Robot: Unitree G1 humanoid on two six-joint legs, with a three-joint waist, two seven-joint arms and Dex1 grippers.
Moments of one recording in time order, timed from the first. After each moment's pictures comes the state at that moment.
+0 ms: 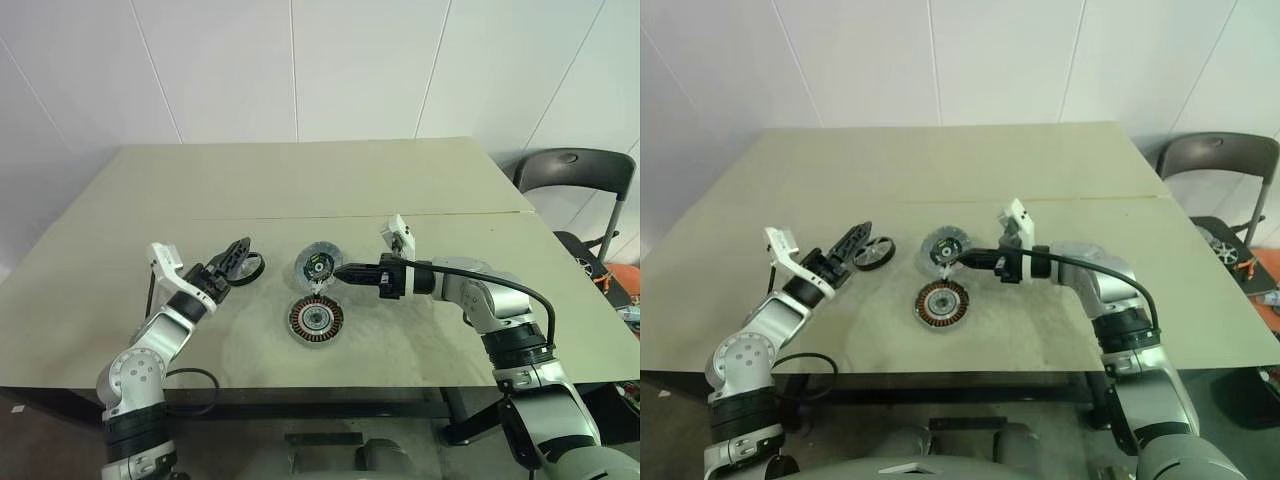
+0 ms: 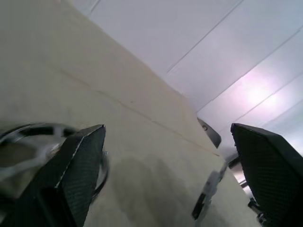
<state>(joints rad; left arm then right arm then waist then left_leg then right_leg) -0.15 0.16 0.44 -0.12 -0.95 0.74 -0.33 -0.58 -0.43 0.12 0.18 0.47 0.75 1.07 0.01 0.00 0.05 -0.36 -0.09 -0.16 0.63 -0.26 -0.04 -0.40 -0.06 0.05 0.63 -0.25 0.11</state>
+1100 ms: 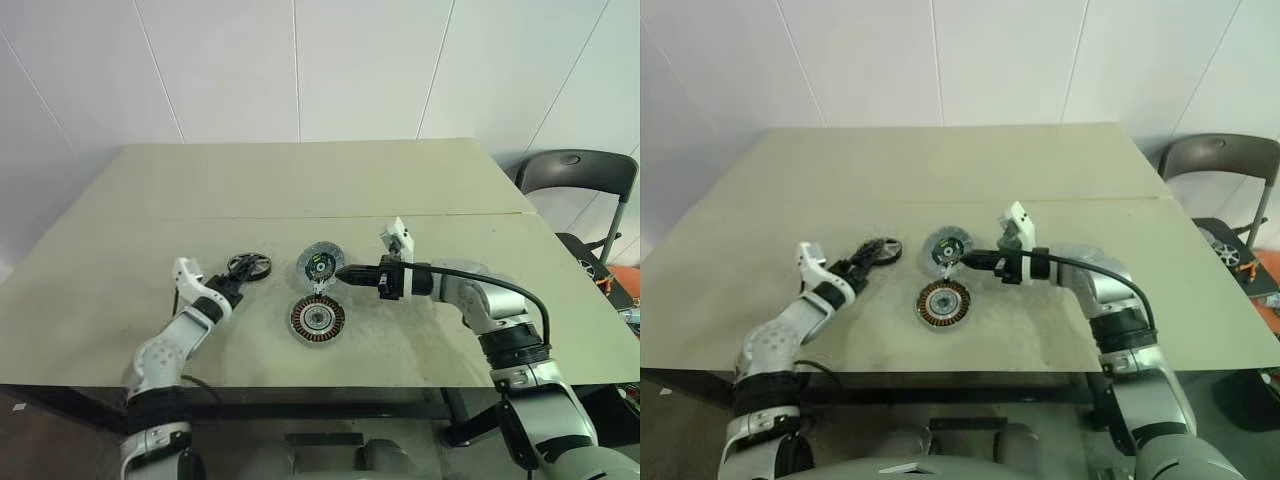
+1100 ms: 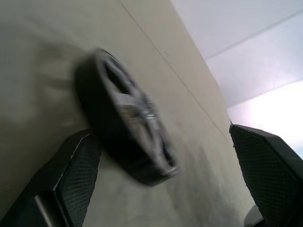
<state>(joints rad) -0.32 0.12 0.39 0.22 -0.92 0.74 -0.18 -0.58 -0.42 0.12 0.22 0.44 0.72 1.06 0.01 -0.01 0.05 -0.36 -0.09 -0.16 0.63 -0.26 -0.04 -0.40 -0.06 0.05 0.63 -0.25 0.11</state>
